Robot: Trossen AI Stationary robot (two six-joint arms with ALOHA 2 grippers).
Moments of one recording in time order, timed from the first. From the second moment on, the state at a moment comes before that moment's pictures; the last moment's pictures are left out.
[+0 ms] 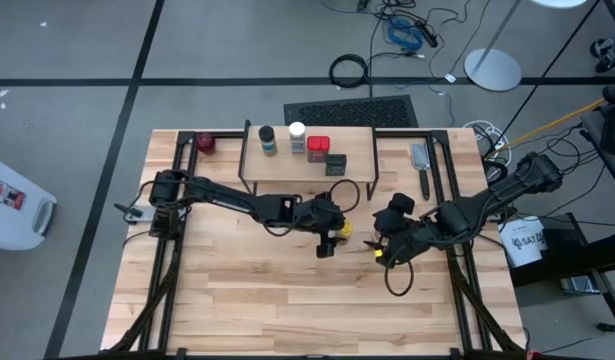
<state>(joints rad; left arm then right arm) -0.05 1.94 1.34 -0.02 -0.05 0.01 0.47 1.22 1.04 -0.84 0.56 0.65</state>
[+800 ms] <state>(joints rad) -0.05 1.98 1.34 0.01 -0.04 0.03 0.47 1.22 1.04 -0.84 0.56 0.64</state>
